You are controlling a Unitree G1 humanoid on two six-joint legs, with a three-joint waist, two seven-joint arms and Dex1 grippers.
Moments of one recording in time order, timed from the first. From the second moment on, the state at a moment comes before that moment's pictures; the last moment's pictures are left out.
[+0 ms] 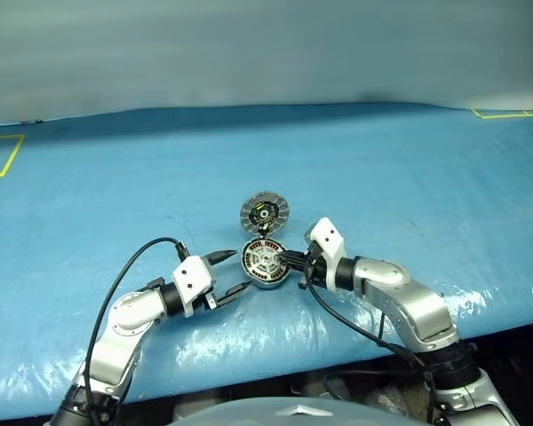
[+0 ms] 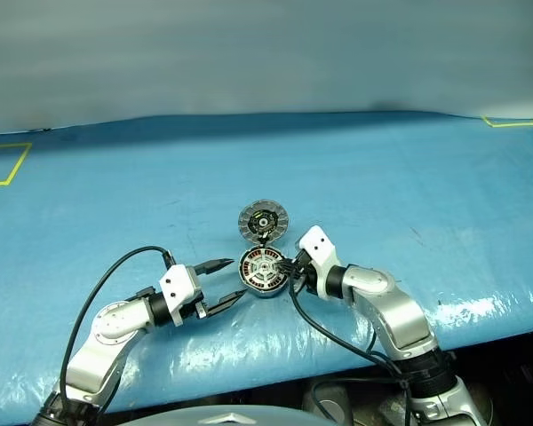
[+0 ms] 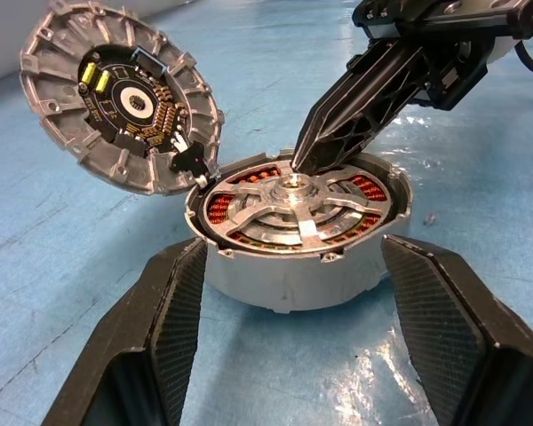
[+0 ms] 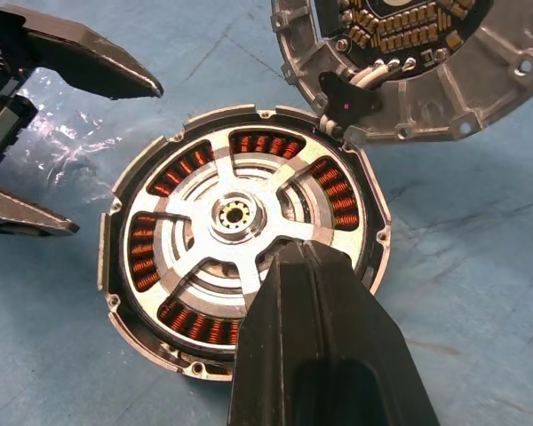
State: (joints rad) left arm 0.11 0.47 -0.19 -0.20 -0.13 -0.08 -0.76; right arm -0.14 -0.42 0.22 -0.30 0.33 0.68 0.69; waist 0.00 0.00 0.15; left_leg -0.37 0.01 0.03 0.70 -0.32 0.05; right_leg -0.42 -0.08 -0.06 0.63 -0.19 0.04
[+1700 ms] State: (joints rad) left arm -0.59 0.29 -0.12 0.55 -0.19 -0.13 -1.01; right arm 0.17 -0.48 0.03 -0.69 0.50 0.70 0.52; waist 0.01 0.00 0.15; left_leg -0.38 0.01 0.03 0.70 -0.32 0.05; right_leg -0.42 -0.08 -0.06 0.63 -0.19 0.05
